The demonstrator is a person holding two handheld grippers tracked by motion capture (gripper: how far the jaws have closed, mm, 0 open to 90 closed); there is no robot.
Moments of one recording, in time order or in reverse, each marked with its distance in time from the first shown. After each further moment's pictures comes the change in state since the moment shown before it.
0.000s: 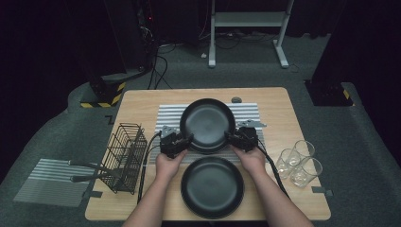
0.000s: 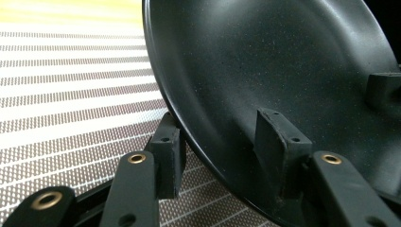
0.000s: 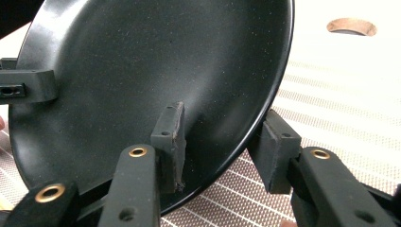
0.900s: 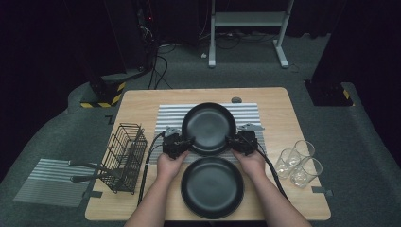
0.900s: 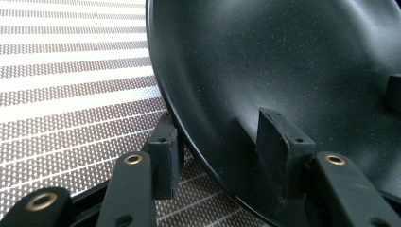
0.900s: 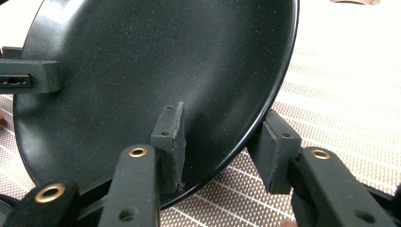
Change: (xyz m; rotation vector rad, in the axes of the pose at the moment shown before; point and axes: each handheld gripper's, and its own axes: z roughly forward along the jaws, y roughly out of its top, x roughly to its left) left arm -0.001 -0.005 0.015 0.069 0.029 -0.034; right arm -0.001 -0.013 0.004 0.049 -0.027 0.009
